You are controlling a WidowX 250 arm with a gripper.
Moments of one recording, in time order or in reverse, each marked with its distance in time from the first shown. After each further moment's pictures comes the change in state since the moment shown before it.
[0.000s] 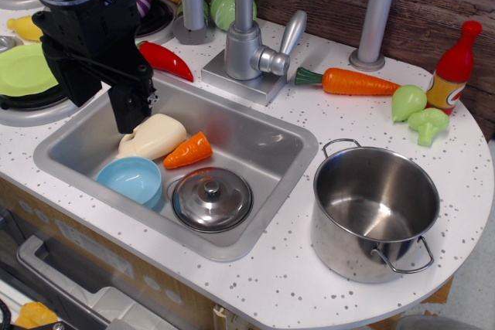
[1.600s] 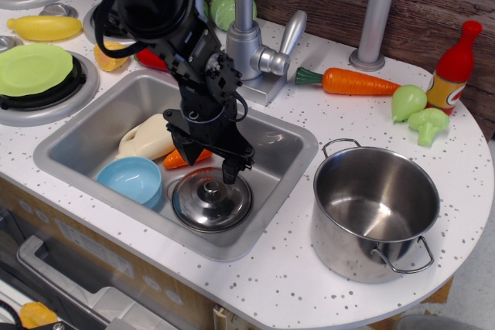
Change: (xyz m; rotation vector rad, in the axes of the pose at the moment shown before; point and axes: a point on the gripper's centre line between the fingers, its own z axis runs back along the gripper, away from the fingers) arm 0.078 -0.035 -0.150 -0.029 -0.115 0.066
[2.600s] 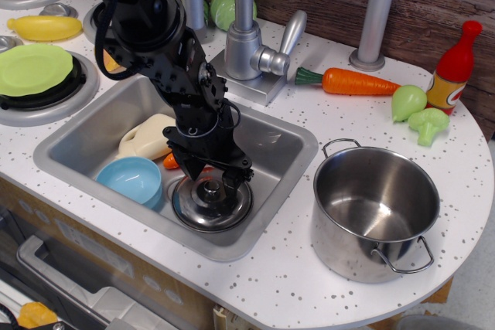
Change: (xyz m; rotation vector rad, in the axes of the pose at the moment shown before) arm -0.007 -0.004 -0.019 -0.057 -0.002 0.030
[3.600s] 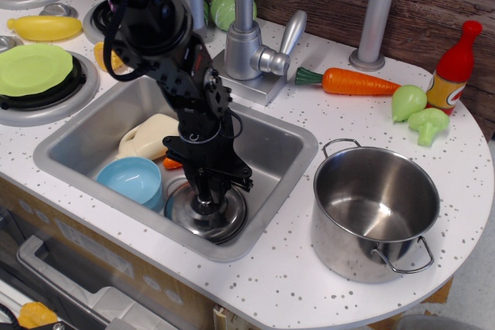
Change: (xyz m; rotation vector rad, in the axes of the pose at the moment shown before) arm -0.010 -0.005 0.002 0.028 0.099 0.002
